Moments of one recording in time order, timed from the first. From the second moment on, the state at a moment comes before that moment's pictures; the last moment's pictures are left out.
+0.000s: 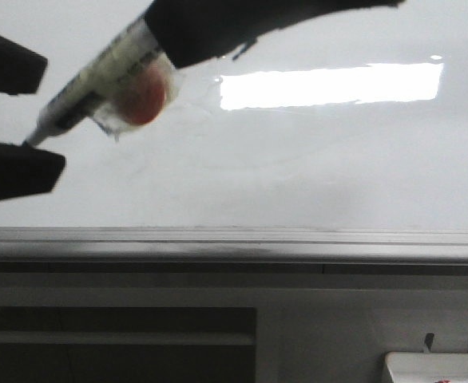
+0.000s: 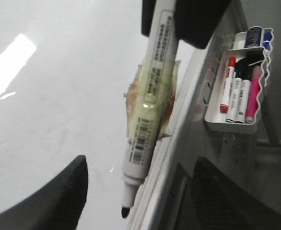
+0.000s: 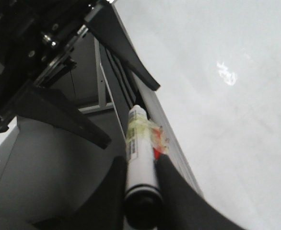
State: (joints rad) left arm -0.85 0.77 -0.32 0.76 -0.13 -0.15; right arm 0.91 1.06 -0.78 0.50 0.31 -0.72
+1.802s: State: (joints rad) left arm -0.54 0.30 -0.32 0.33 -0.04 -0.15; right arm 0.83 0.96 -0.65 0.06 0.00 -0.25
